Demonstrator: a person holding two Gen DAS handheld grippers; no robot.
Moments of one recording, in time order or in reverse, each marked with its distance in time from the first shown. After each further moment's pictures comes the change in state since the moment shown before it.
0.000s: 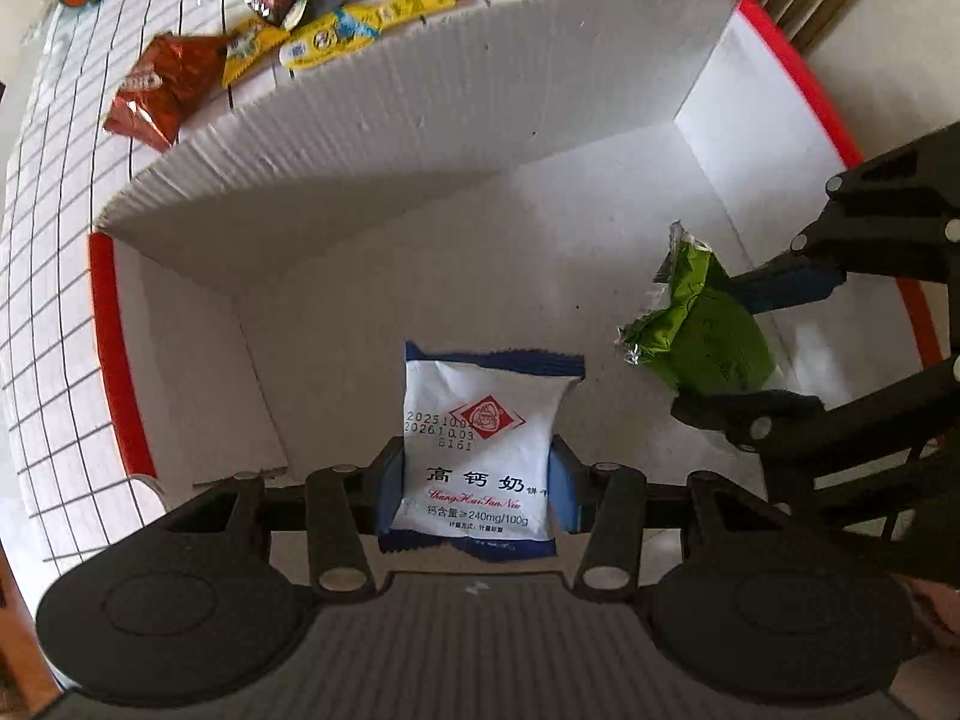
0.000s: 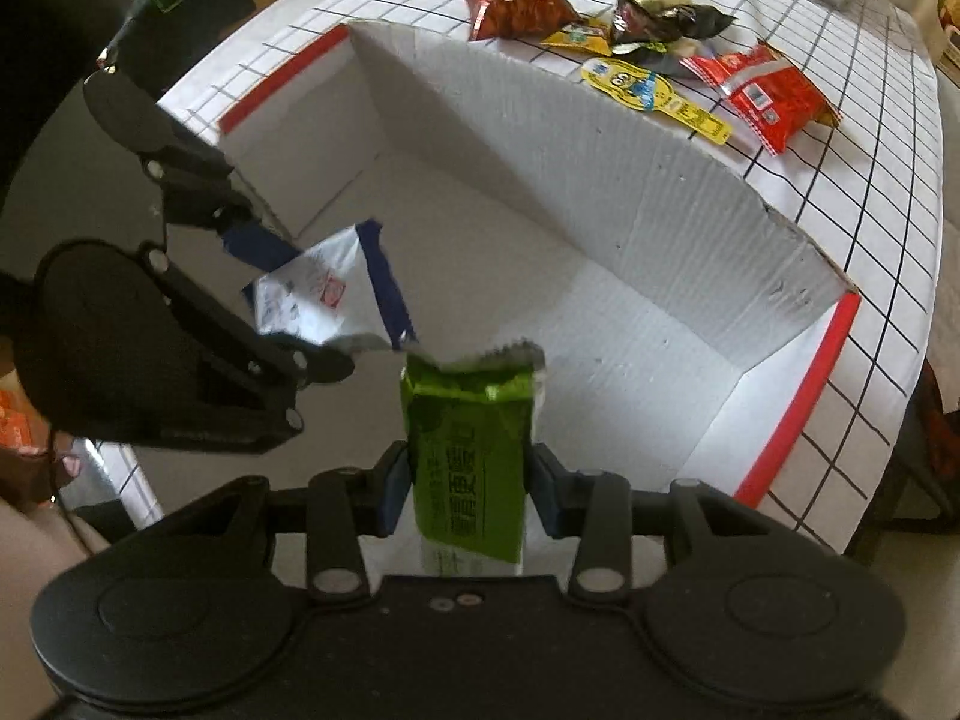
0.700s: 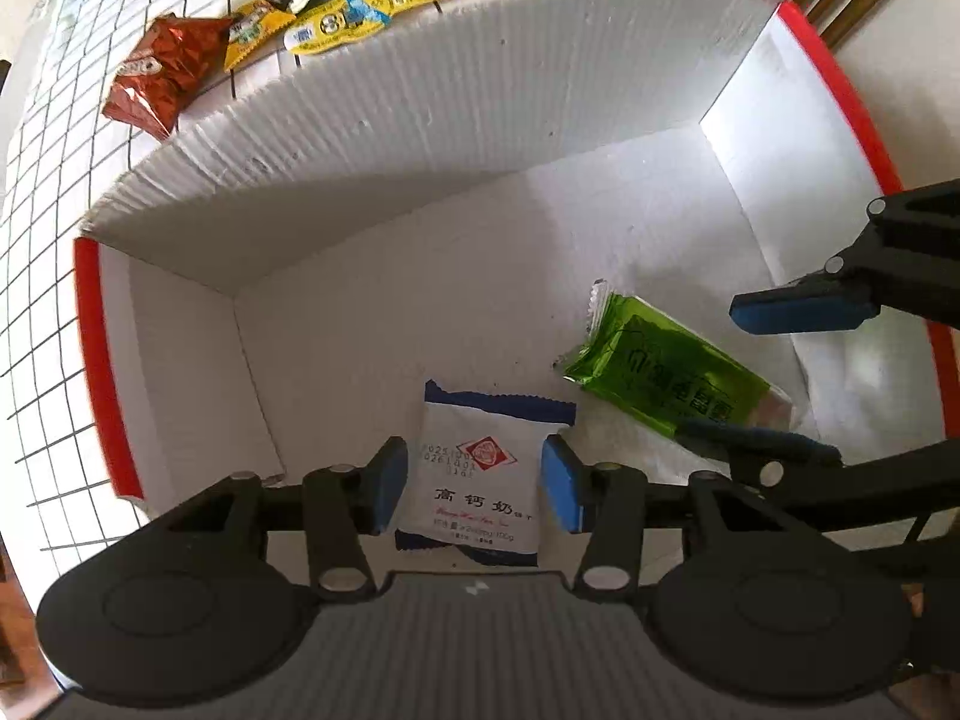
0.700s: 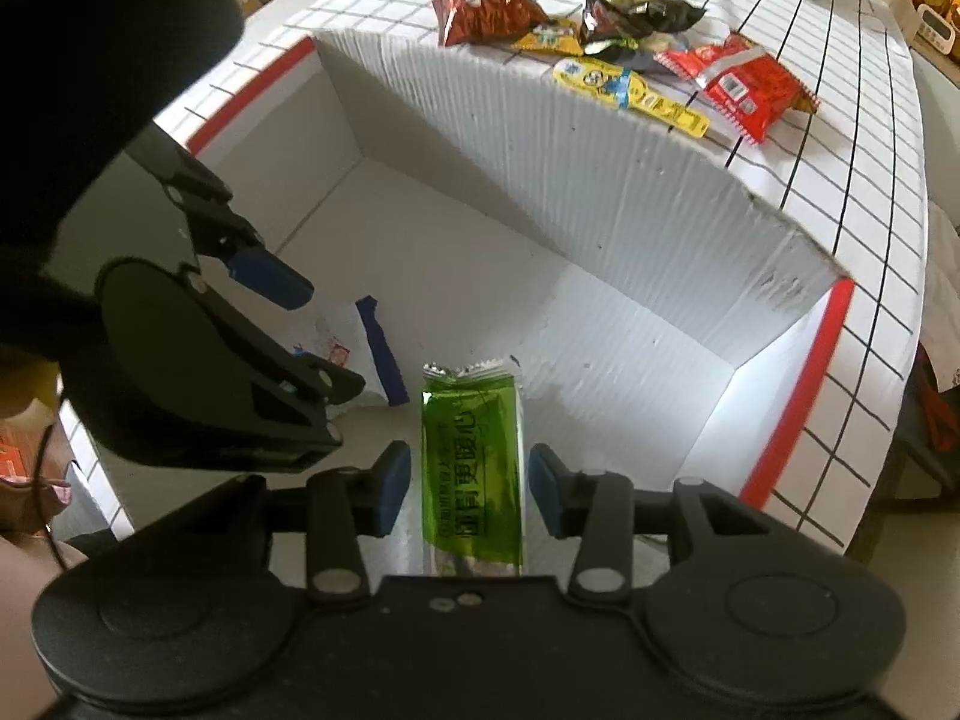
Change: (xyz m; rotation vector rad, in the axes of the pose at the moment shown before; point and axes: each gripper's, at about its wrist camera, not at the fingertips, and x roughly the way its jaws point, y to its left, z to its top) left arm 0.013 -0.005 0.010 -0.037 0.018 0.011; right arm -0.007 -0.002 -0.003 0.038 -0.047 -0.010
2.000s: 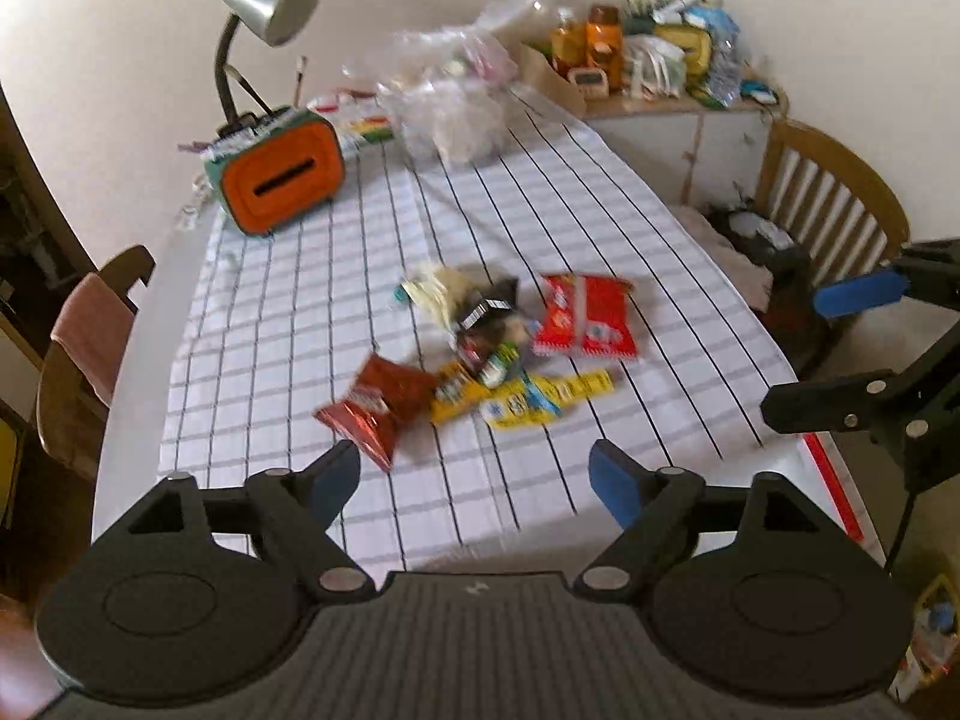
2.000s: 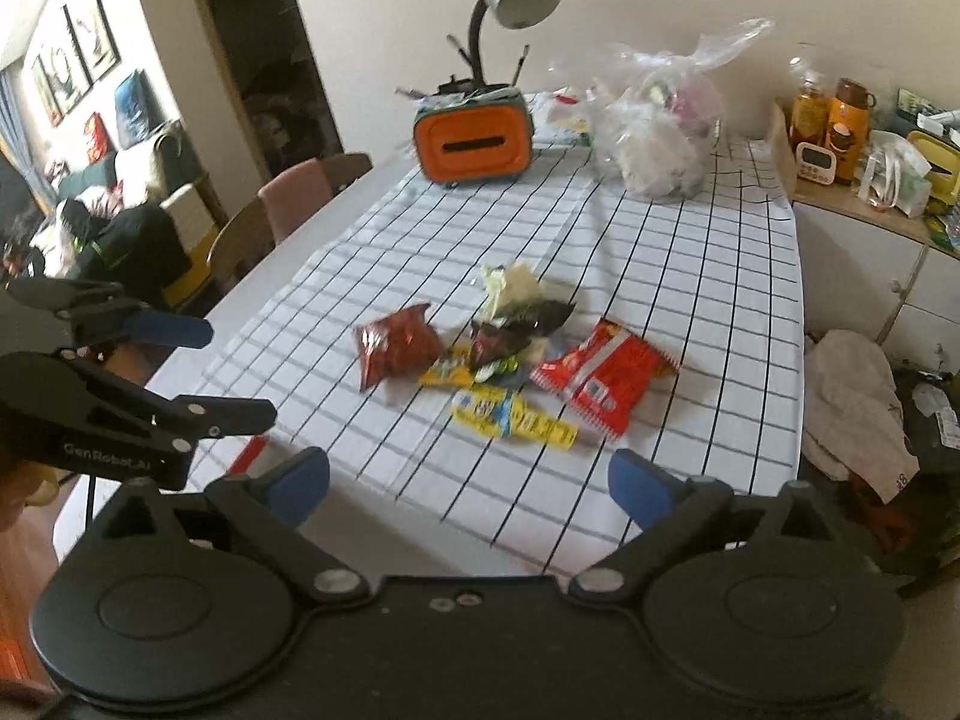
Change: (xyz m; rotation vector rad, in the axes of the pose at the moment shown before) left arm -0.141 0.098 0.032 -0.096 -0.586 0.081; right arm -0.108 -0.060 0.085 0.158 -0.429 -0.051
